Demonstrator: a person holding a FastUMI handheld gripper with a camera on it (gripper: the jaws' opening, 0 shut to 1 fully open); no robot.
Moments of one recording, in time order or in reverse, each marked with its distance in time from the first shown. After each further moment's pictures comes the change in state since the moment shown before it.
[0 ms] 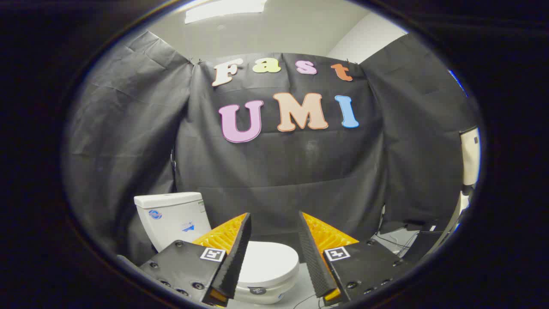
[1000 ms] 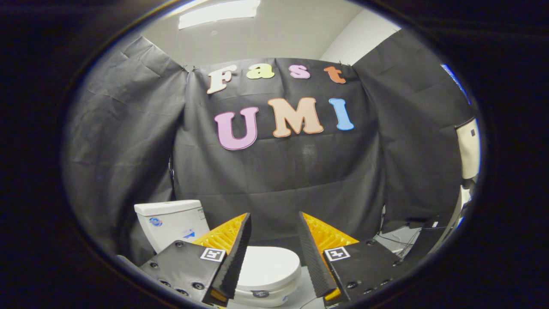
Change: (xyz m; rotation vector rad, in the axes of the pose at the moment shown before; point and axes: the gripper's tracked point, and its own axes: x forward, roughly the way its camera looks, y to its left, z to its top) arm -0.002 -0.007 0.004 0.050 -0.035 -0.020
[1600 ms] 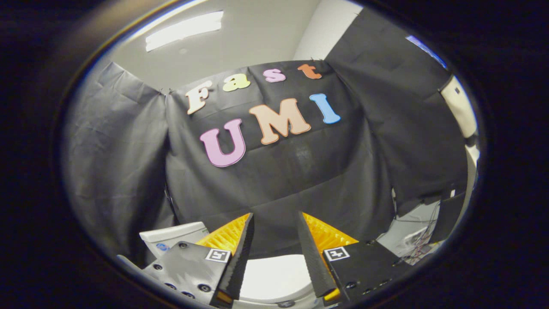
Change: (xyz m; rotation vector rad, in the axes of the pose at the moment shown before) arm 0.040 0.002 -0.014 0.282 -0.087 -0.035
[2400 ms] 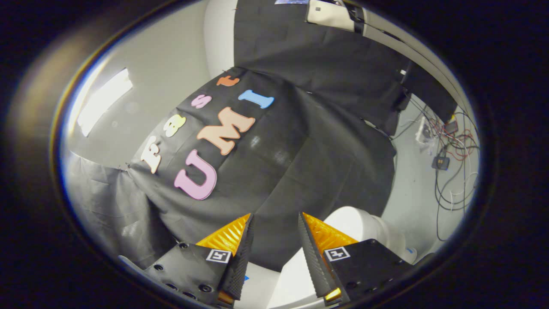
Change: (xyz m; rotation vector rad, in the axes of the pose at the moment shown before) arm -0.022 -0.032 -0.166 0.592 -0.080 -0.240
